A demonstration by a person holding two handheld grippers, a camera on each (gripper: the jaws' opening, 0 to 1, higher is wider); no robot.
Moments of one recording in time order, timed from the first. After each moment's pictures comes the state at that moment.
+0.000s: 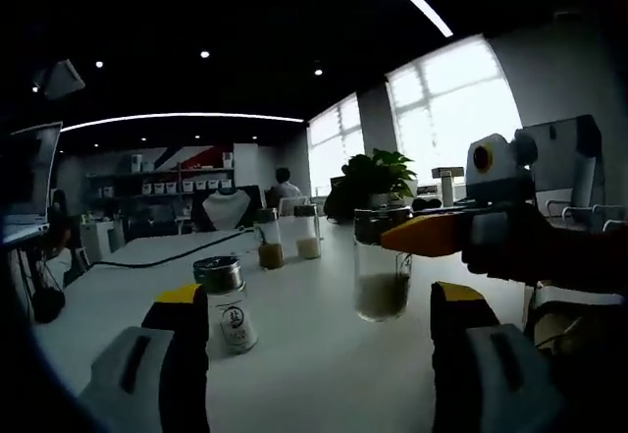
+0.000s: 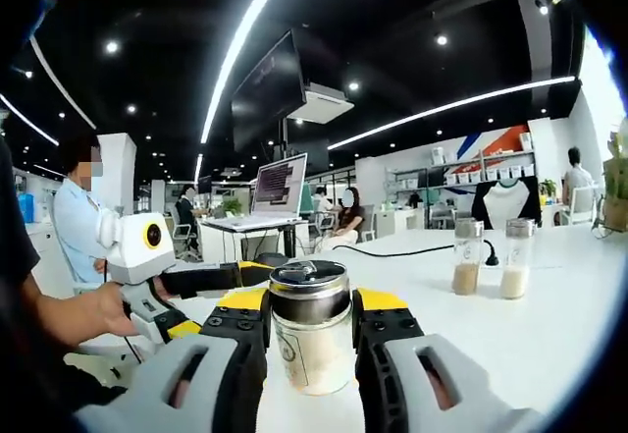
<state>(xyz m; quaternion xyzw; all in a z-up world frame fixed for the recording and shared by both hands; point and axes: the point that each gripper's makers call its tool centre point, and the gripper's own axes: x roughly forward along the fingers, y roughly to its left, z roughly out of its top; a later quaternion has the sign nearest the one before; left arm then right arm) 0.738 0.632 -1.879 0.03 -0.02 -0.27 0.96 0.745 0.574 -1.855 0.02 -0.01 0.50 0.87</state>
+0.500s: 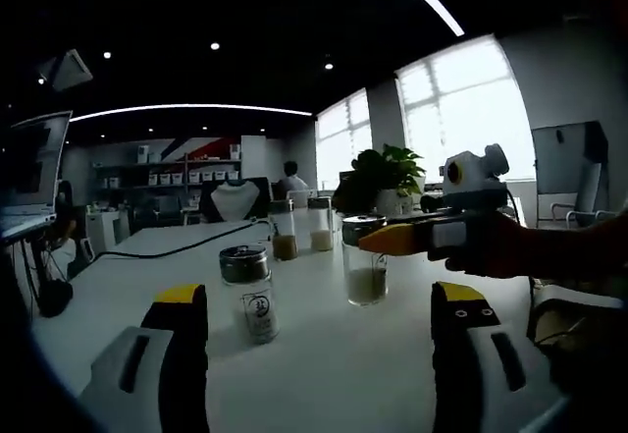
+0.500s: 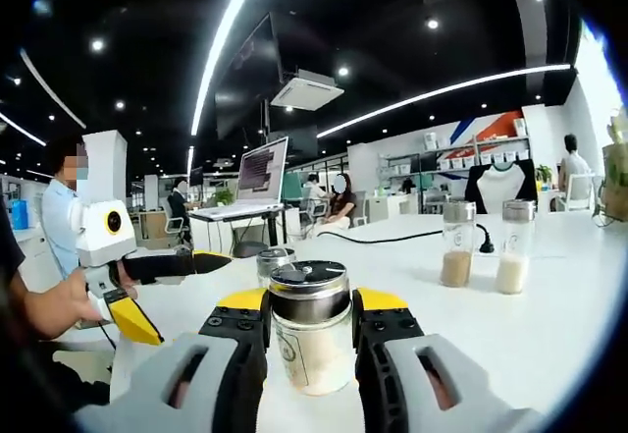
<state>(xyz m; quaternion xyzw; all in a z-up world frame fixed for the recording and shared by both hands) 0.742 0.648 -1.885 0.03 -0.01 -0.26 0.96 0.797 0.578 -1.876 0.02 0.03 0.48 0.88</state>
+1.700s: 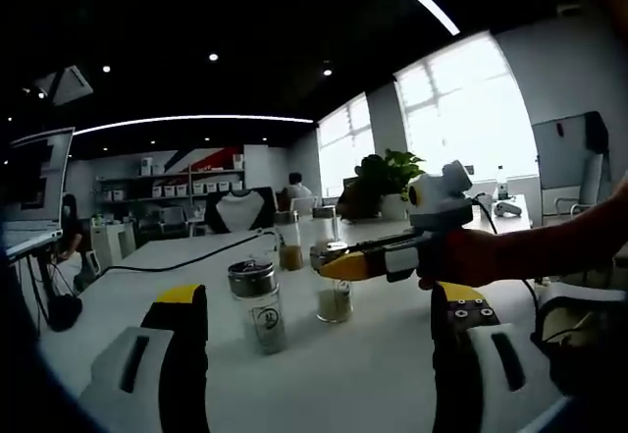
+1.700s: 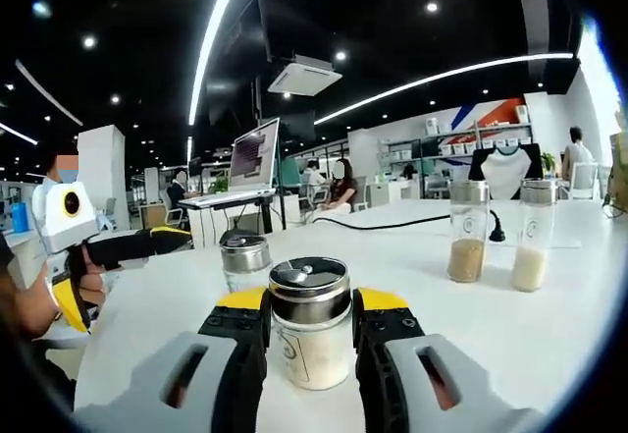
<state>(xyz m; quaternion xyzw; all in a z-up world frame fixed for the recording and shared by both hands) 0.739 0.651 -1.872 0.04 -0.03 -0.26 0.97 0.830 0.598 -1.895 0.01 0.05 0.49 0.87</state>
